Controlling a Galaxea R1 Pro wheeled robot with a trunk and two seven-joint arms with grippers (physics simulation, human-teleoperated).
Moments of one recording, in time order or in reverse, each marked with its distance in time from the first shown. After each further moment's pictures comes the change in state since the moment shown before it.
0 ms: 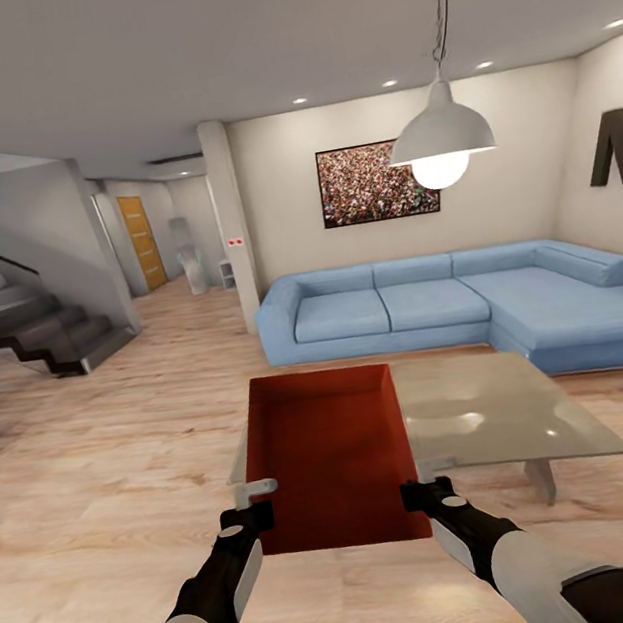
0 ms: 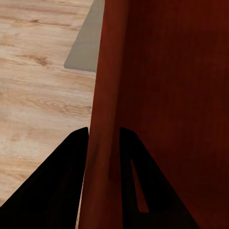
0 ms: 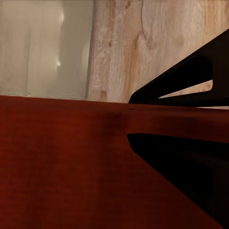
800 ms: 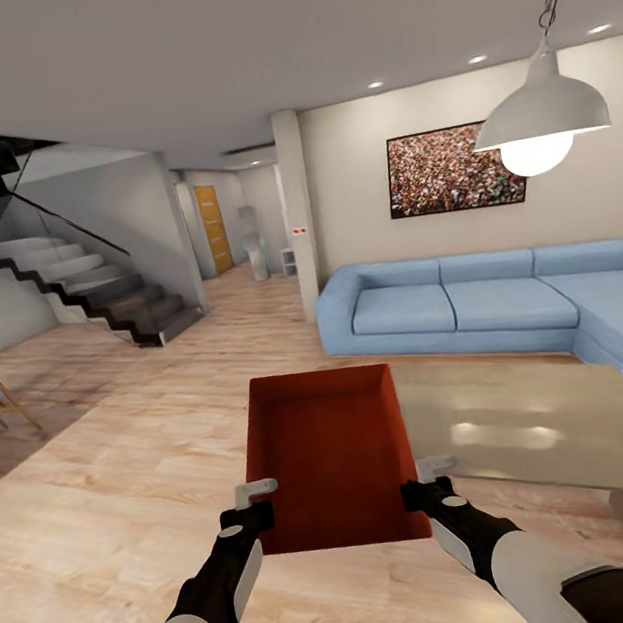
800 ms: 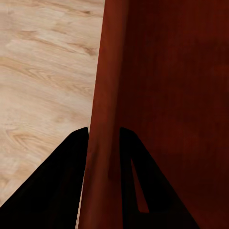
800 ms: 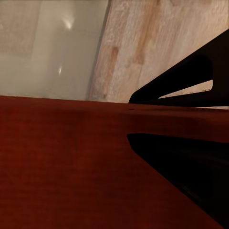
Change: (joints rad) left arm 0.000 0.000 0.000 0.000 0.000 -0.001 0.000; right arm 0.000 0.000 -0.001 0.000 0.001 -0.001 0.000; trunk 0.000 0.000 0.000
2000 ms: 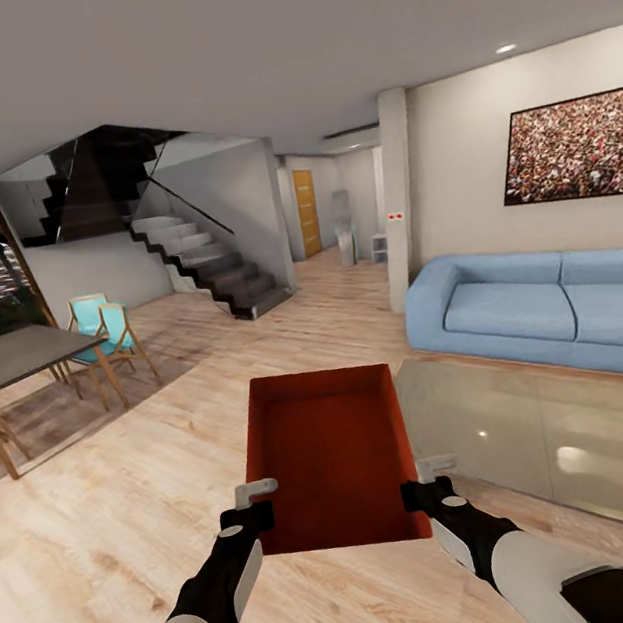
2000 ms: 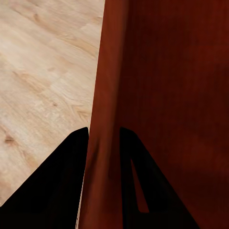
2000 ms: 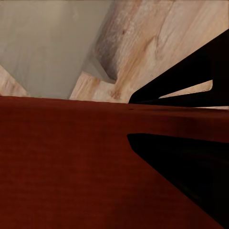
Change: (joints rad) left arm 0.000 0.000 0.000 0.000 0.000 0.001 0.000; right arm 0.000 0.000 0.000 0.000 0.000 0.001 0.000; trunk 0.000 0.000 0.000
